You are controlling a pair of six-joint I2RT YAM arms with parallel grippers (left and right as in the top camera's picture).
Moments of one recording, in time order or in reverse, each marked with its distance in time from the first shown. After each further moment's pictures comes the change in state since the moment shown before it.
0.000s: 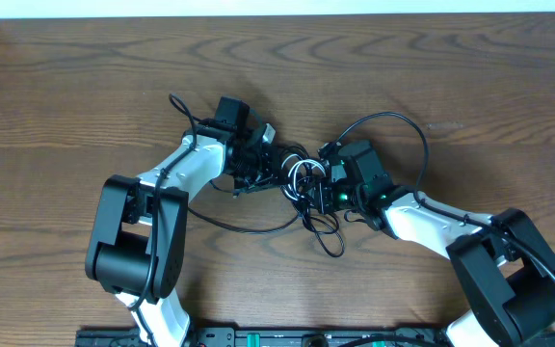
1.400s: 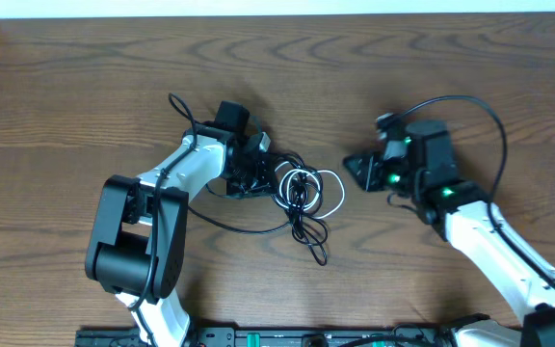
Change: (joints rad) left arm 0.000 0.000 0.000 -0.099 -0.126 0.068; right arm -0.234 -0.335 0.006 -0.233 -0.077 -0.015
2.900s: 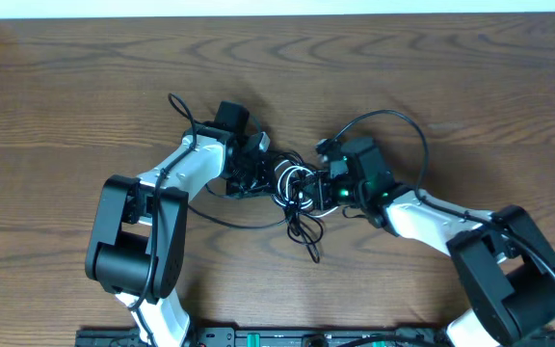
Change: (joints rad) left arm 0.000 0.000 0.000 -0.003 -0.003 0.007; right arm 0.205 0.340 -0.001 0.312 -0.036 0.028
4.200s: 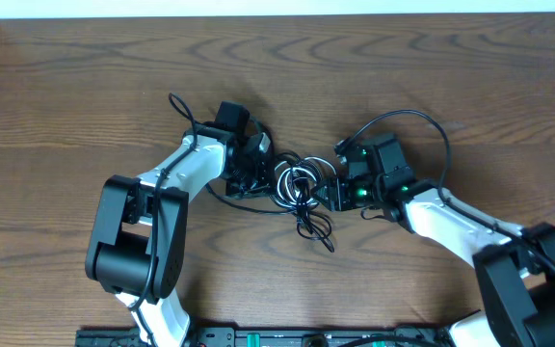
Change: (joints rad) left arm -0.001 0.000 0.000 -0.004 -0.006 0.000; right arm -0.076 -0.081 0.003 -0.228 -0.034 -0.057
